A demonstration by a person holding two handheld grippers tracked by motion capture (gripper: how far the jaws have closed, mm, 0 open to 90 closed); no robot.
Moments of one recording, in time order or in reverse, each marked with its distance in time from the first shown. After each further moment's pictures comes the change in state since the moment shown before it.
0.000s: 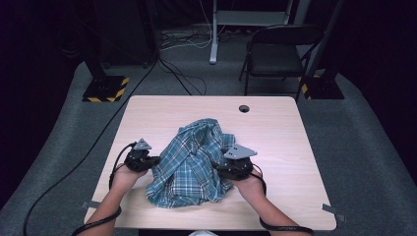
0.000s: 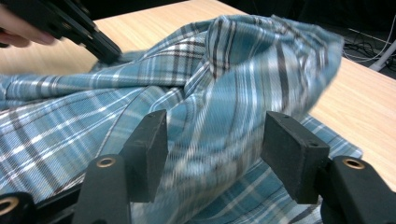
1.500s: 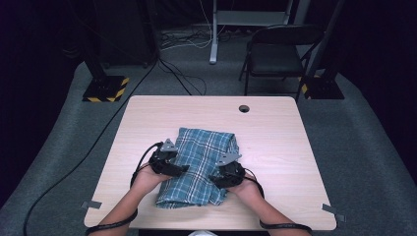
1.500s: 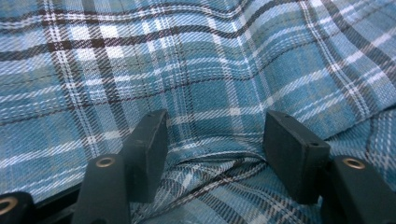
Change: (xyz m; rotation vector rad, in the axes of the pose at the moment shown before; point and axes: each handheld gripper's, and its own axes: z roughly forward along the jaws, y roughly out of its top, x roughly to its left) left arm -0.063 0.039 0.038 0.021 -0.081 0.086; right arm 0.003 -0.042 0.044 0.270 0.107 -0.035
